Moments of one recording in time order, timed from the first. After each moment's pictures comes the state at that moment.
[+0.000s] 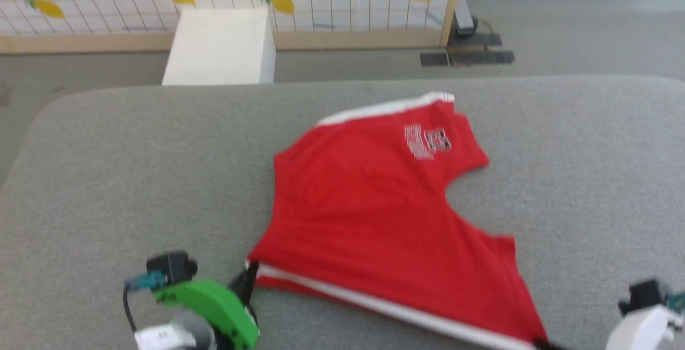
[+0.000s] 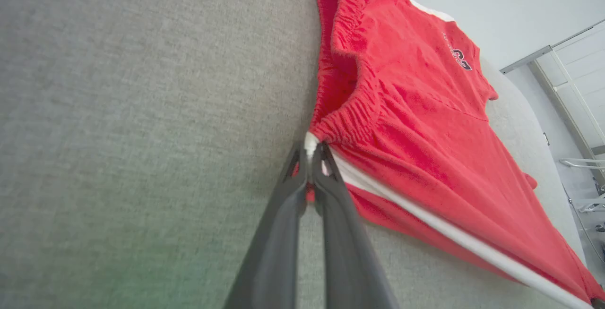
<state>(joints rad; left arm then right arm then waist) -0.11 0.20 -0.25 0.31 -0.81 -0.01 0.15 0.18 -0.05 -0.29 -0.14 0.76 0.13 1.07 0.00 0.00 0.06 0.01</state>
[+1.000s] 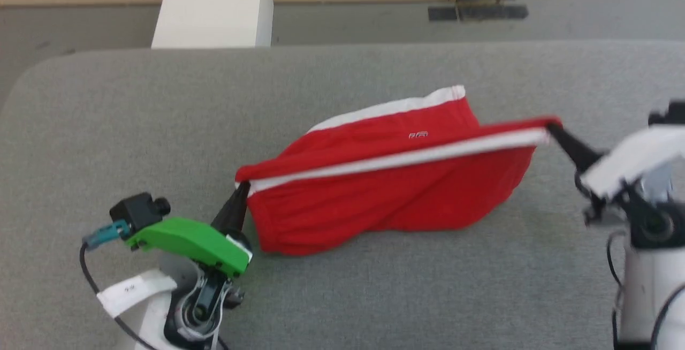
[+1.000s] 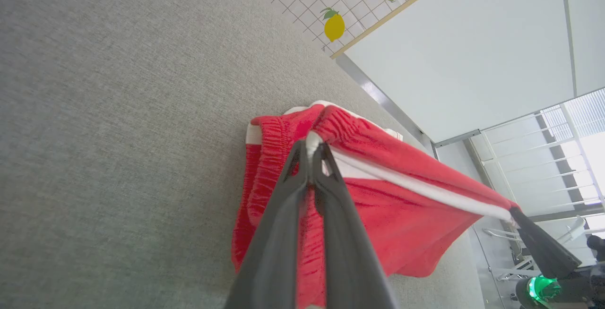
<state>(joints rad) -0.17 0.14 -0.15 0.08 -0.97 0.07 0.17 -0.44 -0.04 -0.33 0.26 0.70 0.13 0.68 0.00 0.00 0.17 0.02</state>
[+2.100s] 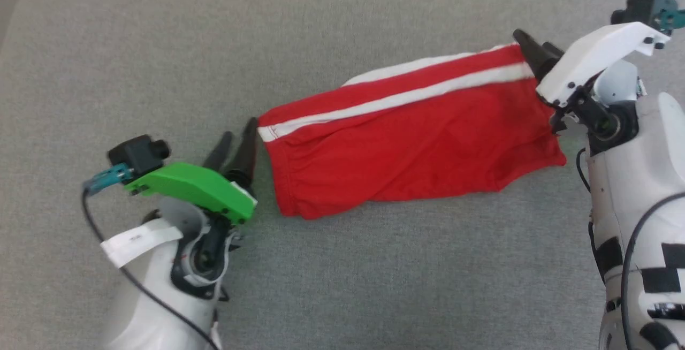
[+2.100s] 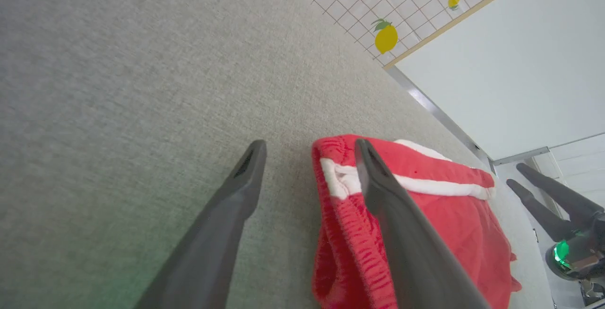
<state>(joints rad) -0.37 0.14 -0.18 0.21 -0.90 0.05 0.10 -0.89 -0.05 -0.25 0.76 0.42 0.13 0.41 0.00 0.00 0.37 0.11</state>
